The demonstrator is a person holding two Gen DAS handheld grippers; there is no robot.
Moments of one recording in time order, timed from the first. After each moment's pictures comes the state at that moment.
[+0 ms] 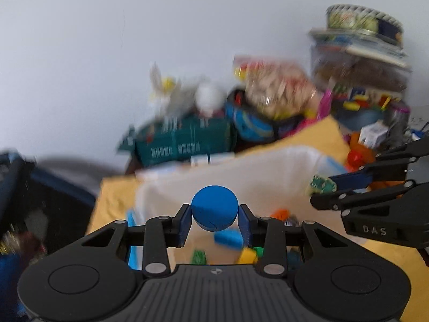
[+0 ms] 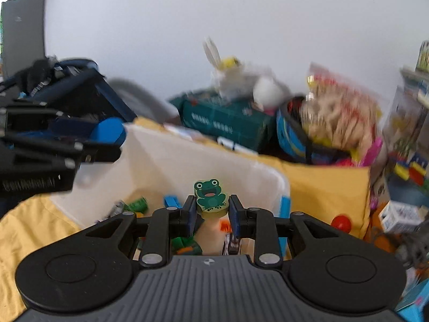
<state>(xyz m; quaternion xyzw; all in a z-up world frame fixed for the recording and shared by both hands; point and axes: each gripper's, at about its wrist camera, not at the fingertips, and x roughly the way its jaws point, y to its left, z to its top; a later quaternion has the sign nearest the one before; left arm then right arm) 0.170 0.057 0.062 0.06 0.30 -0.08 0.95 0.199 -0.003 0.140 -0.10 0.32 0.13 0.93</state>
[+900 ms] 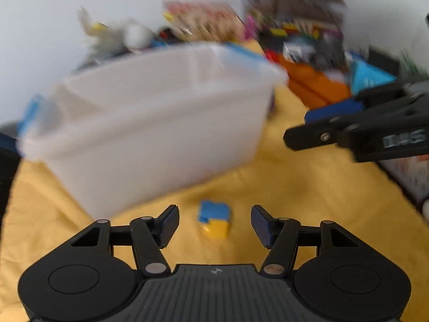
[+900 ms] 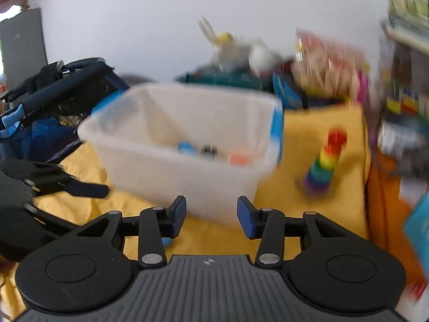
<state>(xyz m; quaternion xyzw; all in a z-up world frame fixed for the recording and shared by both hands) 0.089 0.004 -0.037 0.09 0.37 -0.19 0.90 0.111 -0.048 0.097 -0.03 0.34 0.15 0.93</state>
